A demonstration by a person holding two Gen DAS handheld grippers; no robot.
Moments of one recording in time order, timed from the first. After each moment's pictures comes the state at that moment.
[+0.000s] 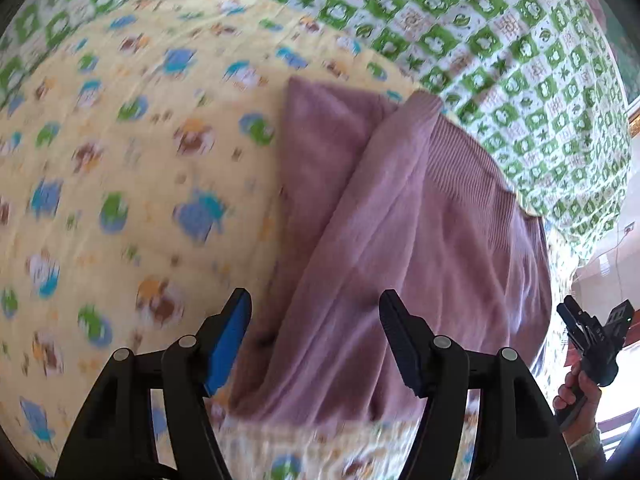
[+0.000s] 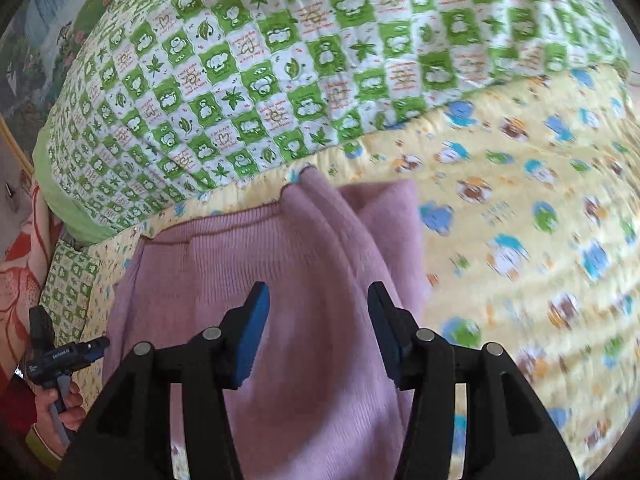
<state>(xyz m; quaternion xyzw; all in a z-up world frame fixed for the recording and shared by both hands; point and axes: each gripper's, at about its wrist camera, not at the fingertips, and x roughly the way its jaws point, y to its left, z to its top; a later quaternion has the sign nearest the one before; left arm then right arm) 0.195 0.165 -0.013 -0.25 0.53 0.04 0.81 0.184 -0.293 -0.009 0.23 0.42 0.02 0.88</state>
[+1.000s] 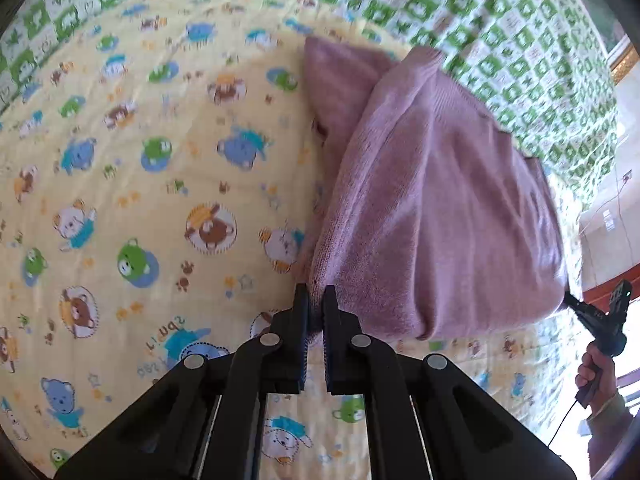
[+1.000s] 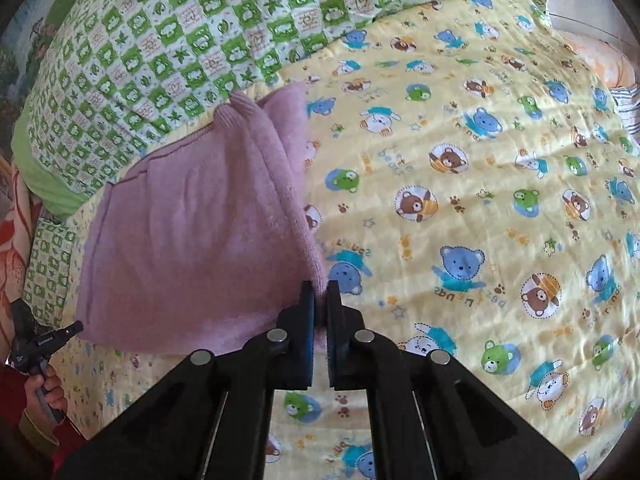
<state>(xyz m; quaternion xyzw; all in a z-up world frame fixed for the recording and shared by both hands) 0.145 0.173 -0.026 -0.18 0.55 0.01 0.81 0.084 -0.326 -0.046 0.24 0.49 -0.03 0.84</state>
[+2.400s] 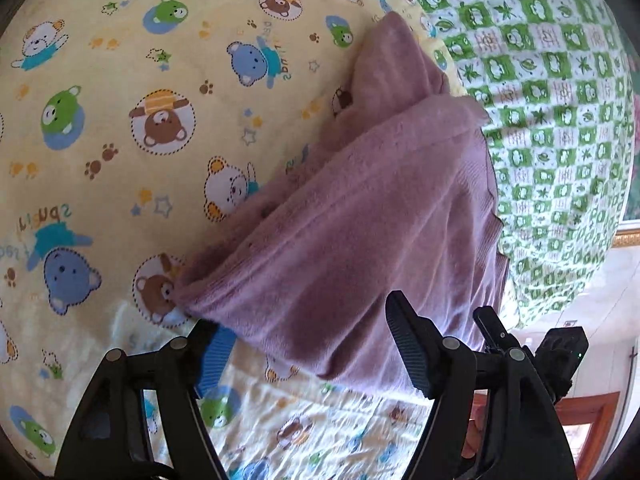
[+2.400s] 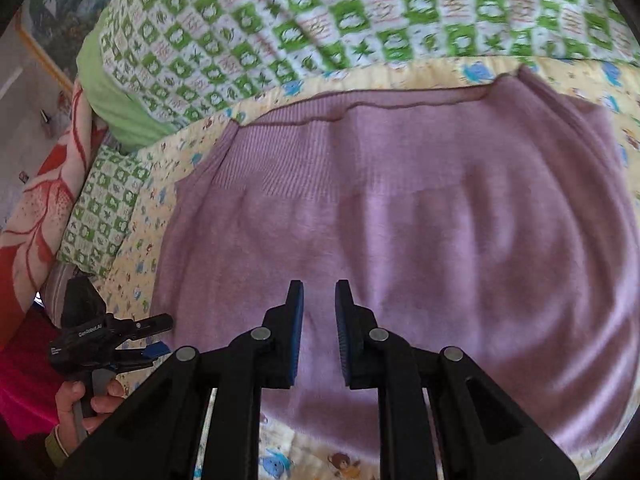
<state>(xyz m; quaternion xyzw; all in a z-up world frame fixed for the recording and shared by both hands) 0.157 0.158 -0.055 -0.46 0.52 0.06 0.71 0.213 -0.138 -0.033 0.19 0.51 0.16 0.83</state>
